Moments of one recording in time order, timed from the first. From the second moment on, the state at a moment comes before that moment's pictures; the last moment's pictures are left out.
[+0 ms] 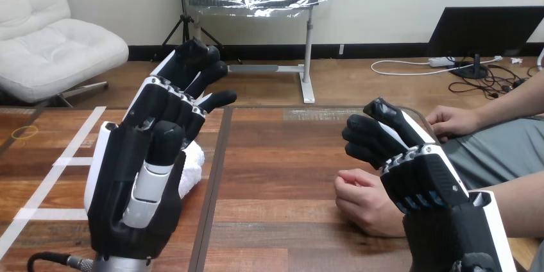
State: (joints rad) left arm 0.29 0.06 -0.07 -0.28 -0.42 -0.51 -0.38; right arm 0.66 -0.12 0.26 -0.41 0.07 -0.78 0.12
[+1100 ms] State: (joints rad) left arm 0.29 0.06 -0.03 -0.26 -0.09 -0.54 -0.19; right arm 0.66 -0.12 0.26 -0.43 0.06 -0.77 0.12
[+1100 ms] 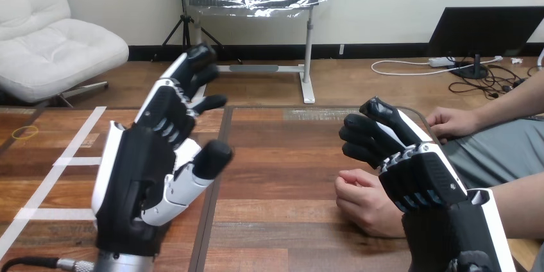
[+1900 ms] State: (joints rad) left arm 0.16 0.07 0.06 -0.13 0.08 -0.55 -0.03; right arm 0.66 -0.12 0.26 -0.43 0.05 -0.75 0.12
